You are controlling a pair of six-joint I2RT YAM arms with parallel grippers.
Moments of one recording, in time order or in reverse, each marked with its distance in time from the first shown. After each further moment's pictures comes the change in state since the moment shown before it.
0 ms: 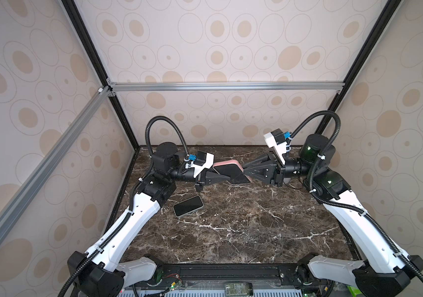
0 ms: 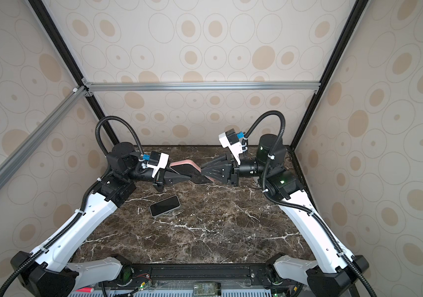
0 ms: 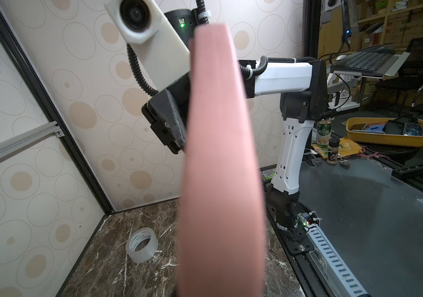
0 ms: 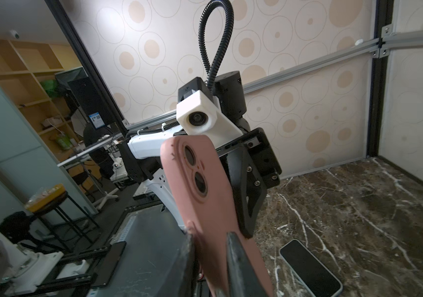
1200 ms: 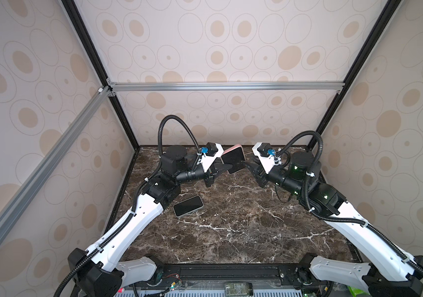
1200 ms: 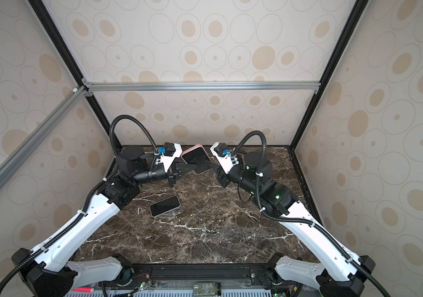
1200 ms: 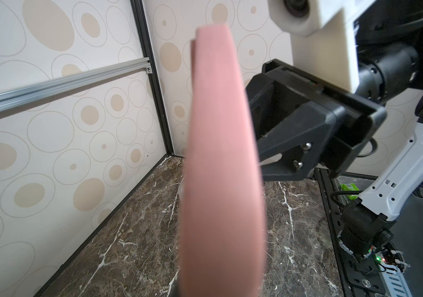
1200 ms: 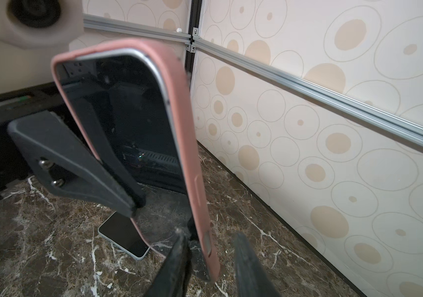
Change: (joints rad) left arm -0.089 0.006 0.011 -0.117 -0.533 -0.075; right arm 0.230 -0.079 -0.113 -0.088 1.045 -0.518
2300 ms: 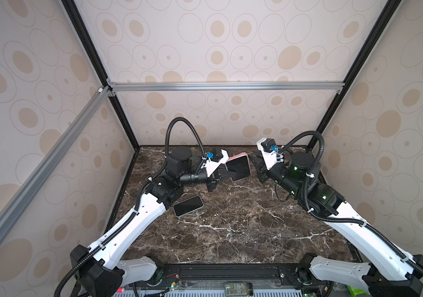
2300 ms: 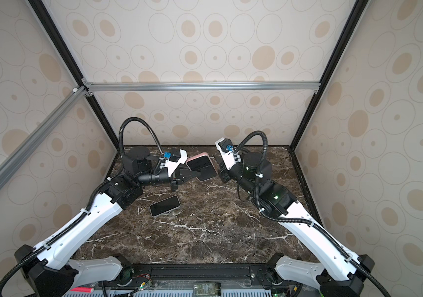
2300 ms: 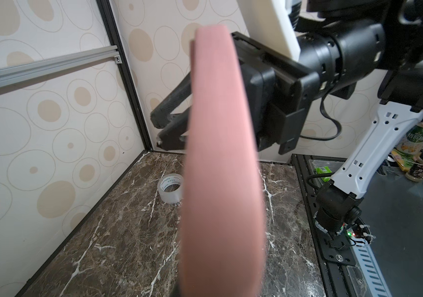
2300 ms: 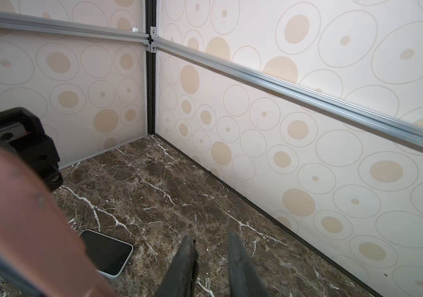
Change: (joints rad) left arm -0.029 0.018 0.000 -0.050 0.066 0.049; right arm 0.009 0.000 -0.014 0.037 0.166 0.054
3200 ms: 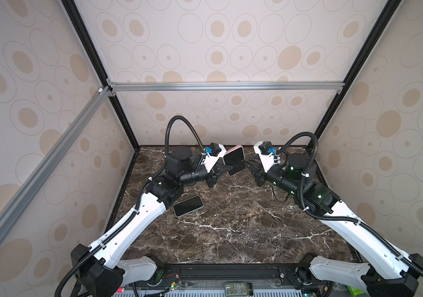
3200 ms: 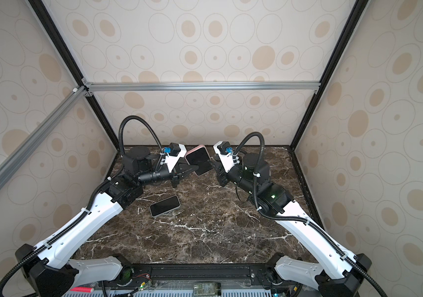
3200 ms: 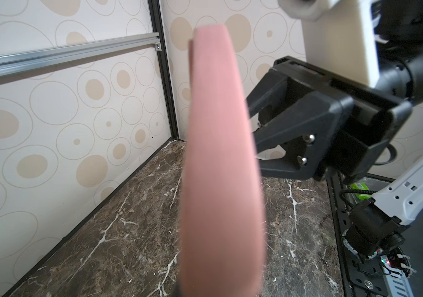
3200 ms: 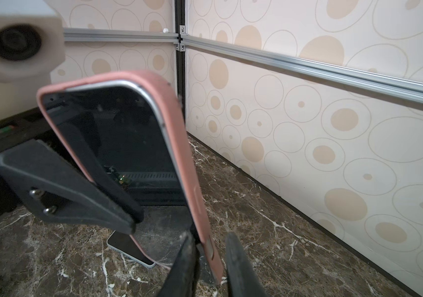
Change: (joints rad) left arm 0.003 0.005 0.000 0.009 -0.150 -0.072; right arm -0.045 0.008 -0.054 0.040 -0.175 0.079
